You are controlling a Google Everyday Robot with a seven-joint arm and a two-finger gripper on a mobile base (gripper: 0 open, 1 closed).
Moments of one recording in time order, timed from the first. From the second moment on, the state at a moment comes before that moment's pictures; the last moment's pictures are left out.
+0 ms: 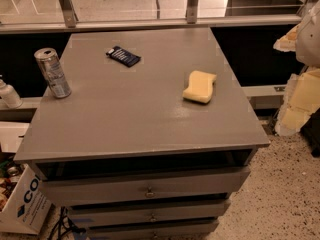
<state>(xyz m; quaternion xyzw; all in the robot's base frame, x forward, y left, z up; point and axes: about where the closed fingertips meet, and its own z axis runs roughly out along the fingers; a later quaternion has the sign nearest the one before) 0.438 -0.217 0.976 -0.60 0.78 -0.03 0.16</state>
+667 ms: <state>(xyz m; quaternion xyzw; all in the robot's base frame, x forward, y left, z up) 0.440 -0.216 0.976 -0.60 0.78 -0.03 0.16</state>
